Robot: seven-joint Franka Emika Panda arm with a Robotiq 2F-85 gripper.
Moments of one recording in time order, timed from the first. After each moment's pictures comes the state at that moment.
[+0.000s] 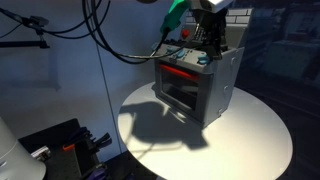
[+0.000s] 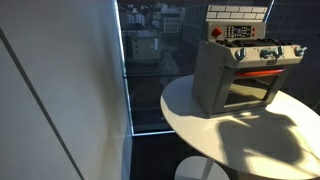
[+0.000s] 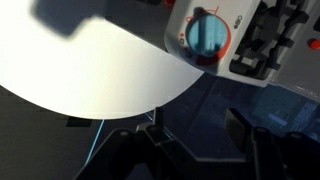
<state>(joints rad) -0.17 -0.07 -0.20 -2.23 0.57 2.74 0.41</state>
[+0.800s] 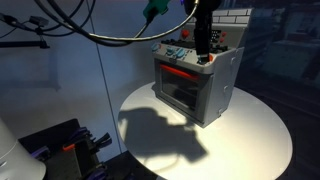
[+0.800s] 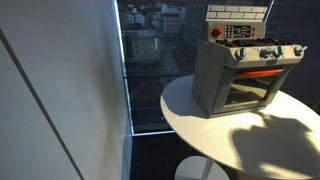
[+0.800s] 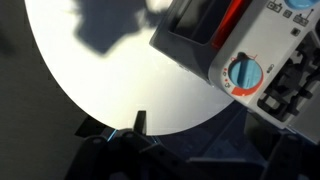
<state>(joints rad) -0.22 -0.20 -0.24 -2.26 0.39 2.41 0.31</state>
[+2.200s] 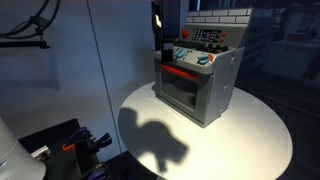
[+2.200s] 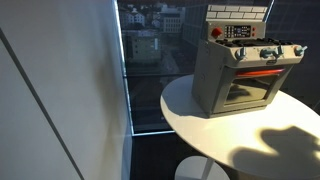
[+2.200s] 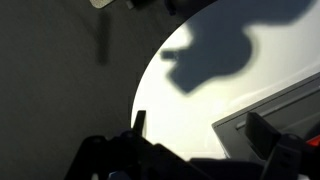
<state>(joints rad) -0.25 -0.39 -0.23 -2.26 -0.06 1.88 0.09</state>
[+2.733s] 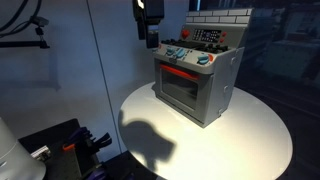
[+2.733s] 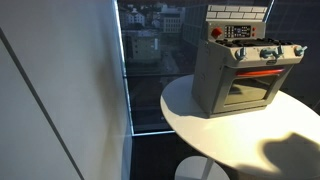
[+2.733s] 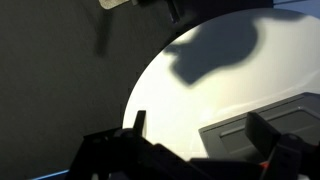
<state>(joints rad) -0.25 -0.51 -0.22 -2.30 -0.08 1.81 -0.01</state>
